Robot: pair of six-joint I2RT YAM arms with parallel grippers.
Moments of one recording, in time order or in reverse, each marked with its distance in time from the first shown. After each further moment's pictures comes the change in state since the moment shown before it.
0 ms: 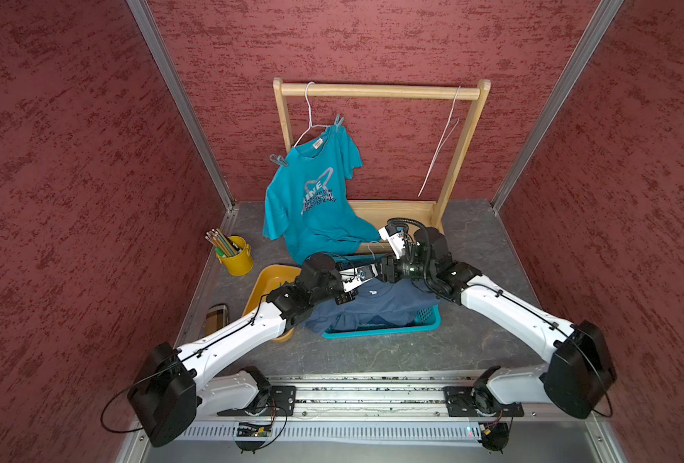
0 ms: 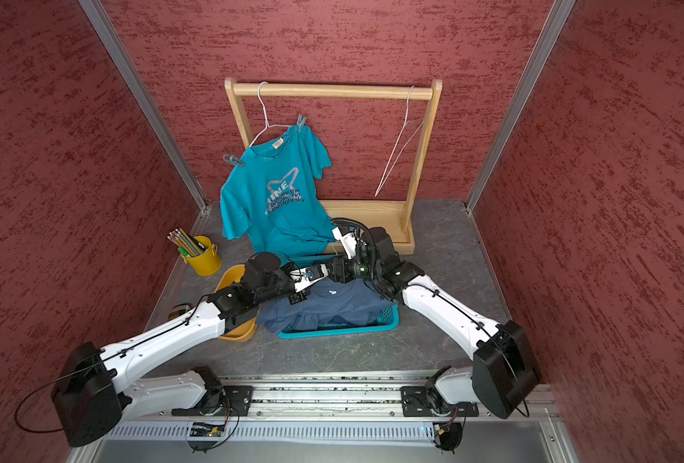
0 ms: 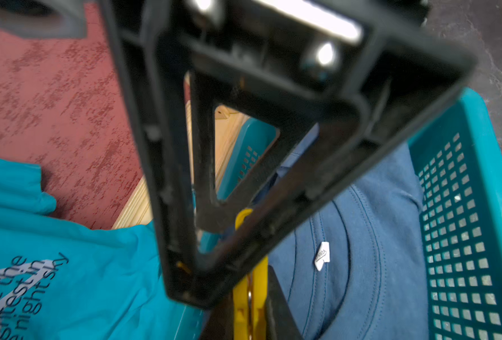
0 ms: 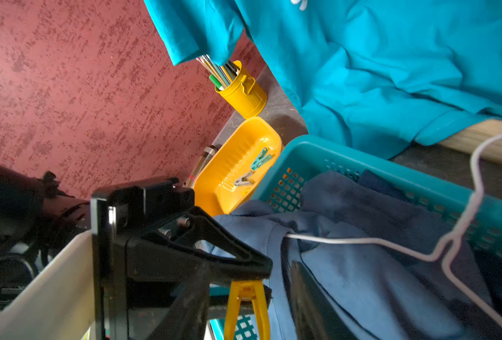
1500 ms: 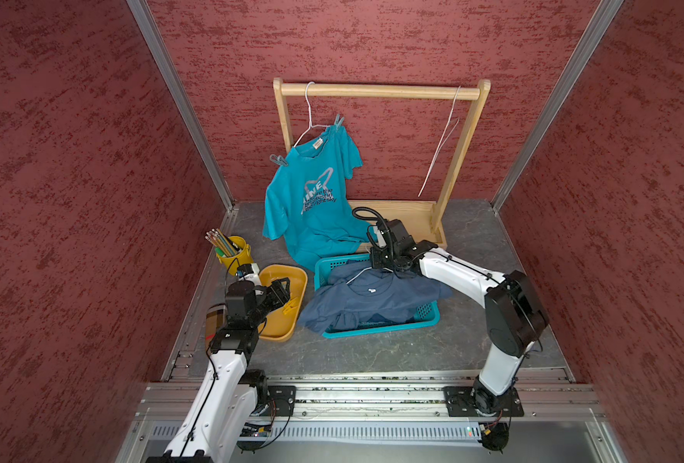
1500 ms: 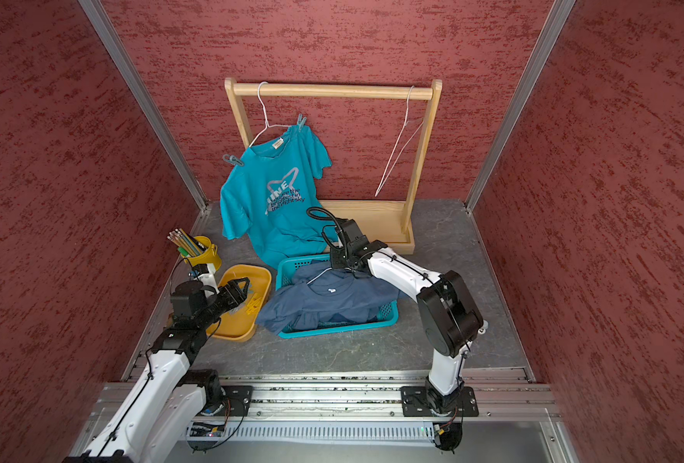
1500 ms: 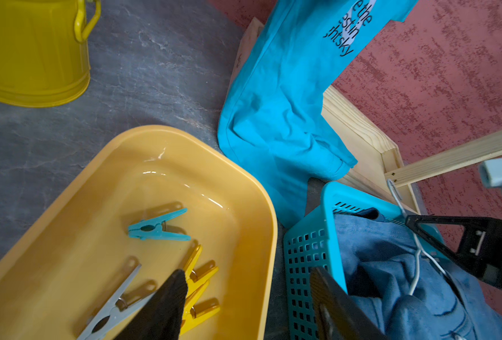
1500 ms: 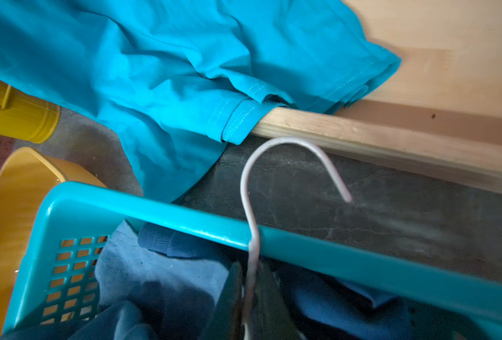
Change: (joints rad) left arm 0.734 -0.455 -0.389 -0.136 0.095 -1.104; right arm 0.008 0.420 0.286 -0.263 0.535 -0.033
